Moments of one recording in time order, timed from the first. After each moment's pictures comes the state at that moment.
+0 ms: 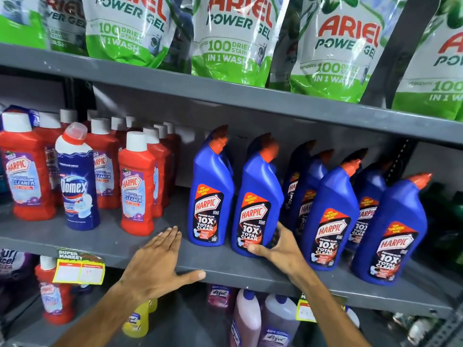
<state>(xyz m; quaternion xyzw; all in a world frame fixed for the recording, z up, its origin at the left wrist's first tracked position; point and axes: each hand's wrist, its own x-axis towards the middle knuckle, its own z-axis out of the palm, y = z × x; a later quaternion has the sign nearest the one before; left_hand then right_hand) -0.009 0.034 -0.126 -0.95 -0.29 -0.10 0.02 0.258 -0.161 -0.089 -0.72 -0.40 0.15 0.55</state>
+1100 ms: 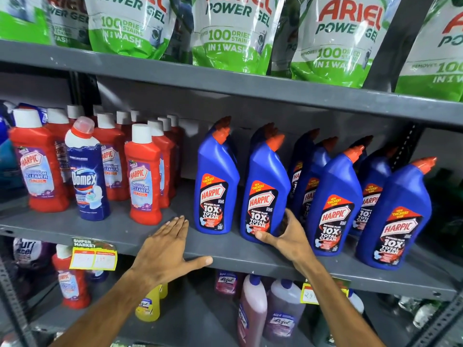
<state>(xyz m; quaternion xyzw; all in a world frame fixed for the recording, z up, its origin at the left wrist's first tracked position) -0.013 0.019 -0.113 -0.94 -0.31 -0.12 0.01 0.246 -0.172 -0.082 -0.74 -0.38 0.12 0.55</state>
